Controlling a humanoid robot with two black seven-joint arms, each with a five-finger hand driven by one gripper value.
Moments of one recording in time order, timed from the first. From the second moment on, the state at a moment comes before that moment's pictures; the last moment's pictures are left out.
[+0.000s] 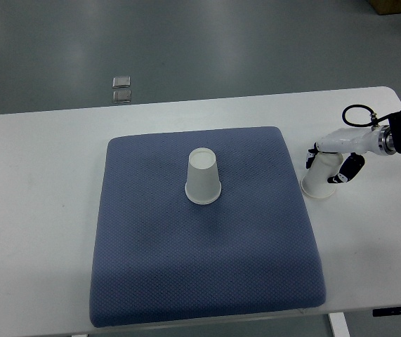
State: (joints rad) left arm -0.01 0.00 -0.15 -0.15 0.08 0.05 0.03; right arm 1.20 -0.59 -0.37 0.83 -1.33 0.05 0.46
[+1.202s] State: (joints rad) left arm -0.01 0.00 -0.15 -0.15 0.08 0.05 0.03; right arm 1.72 -0.38 -0.37 0.94 -1.33 0.33 0.50
